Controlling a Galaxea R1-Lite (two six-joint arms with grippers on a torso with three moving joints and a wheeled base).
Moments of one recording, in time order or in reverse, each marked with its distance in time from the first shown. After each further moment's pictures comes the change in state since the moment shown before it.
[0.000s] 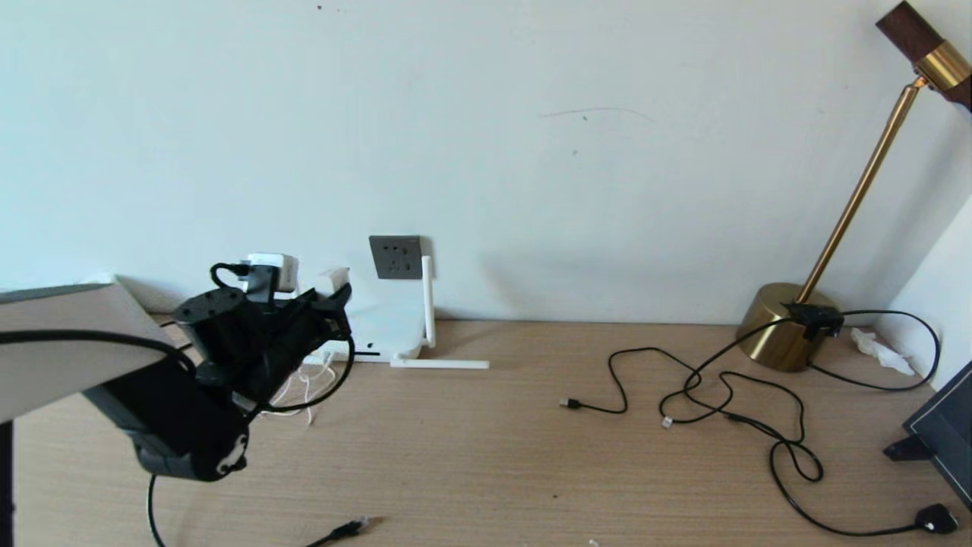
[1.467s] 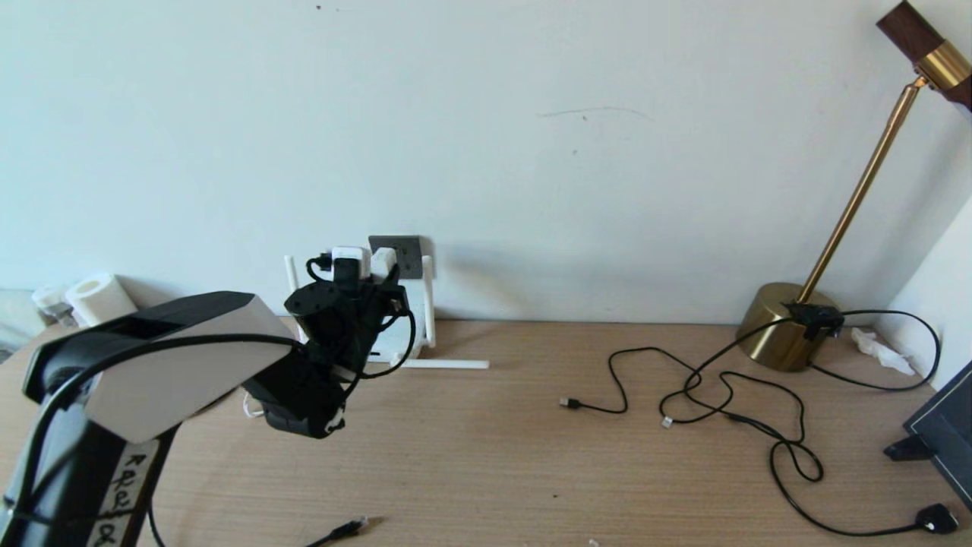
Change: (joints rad) left arm -0.140 0.265 -0.418 -0.001 0.197 0.060; right arm 0.000 0.000 0.000 0.000 0.000 -0.001
